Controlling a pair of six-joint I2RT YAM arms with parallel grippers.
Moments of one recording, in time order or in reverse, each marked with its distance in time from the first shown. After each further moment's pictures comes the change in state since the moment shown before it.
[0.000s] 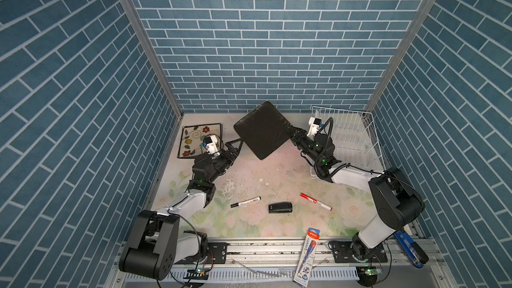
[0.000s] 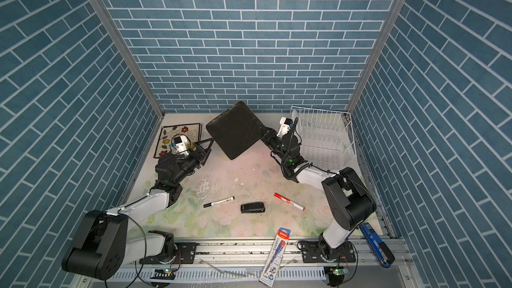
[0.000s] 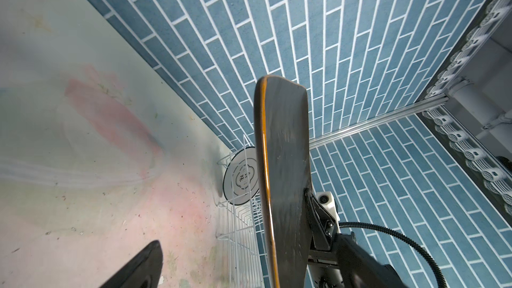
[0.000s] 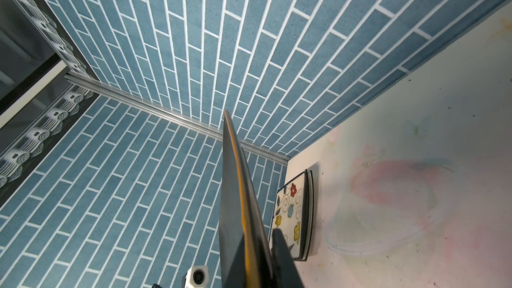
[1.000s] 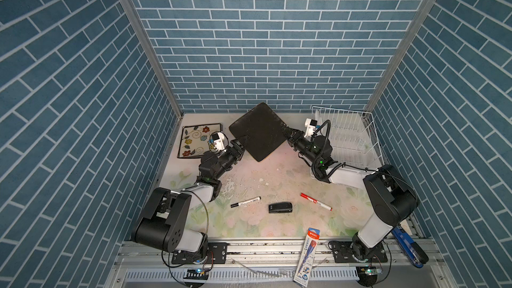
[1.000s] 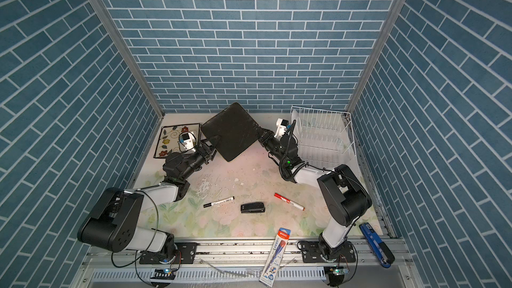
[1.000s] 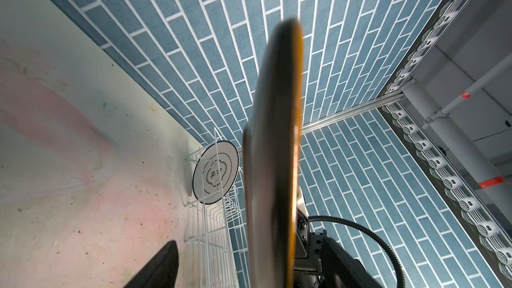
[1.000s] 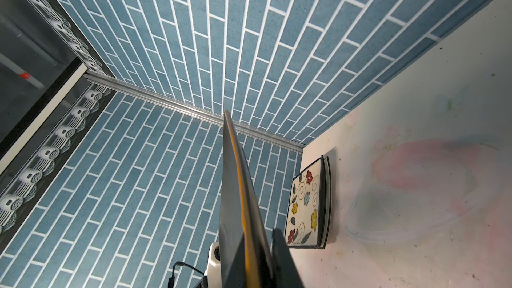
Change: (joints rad) left arm -0.056 0.195 0.040 0.272 0.027 -0.104; right arm 0.018 0.048 0.000 0.073 -0.053 0.079
